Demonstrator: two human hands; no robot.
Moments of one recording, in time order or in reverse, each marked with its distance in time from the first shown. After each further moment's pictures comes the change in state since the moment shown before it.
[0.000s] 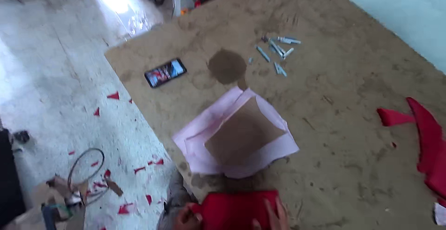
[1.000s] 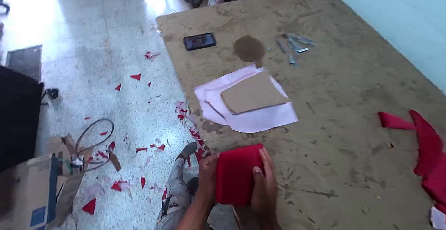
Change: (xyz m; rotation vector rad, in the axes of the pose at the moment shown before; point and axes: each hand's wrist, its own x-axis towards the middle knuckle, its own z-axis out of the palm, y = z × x) left_hand -0.042 -0.039 0.083 -0.349 0.031 0.631; right_hand -0.018 -0.010 -0.006 0.315 -0.033 -0.299
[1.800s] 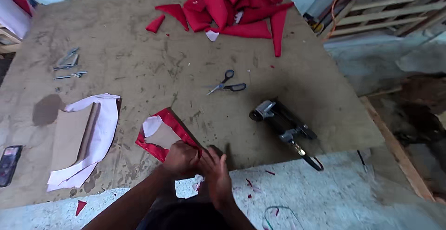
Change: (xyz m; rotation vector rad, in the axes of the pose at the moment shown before) left_hand -0.101 -0.193 0.121 1.106 -1.973 0.898; right_hand -0.255 0.018 -0.109 1.292 1.111 0.615
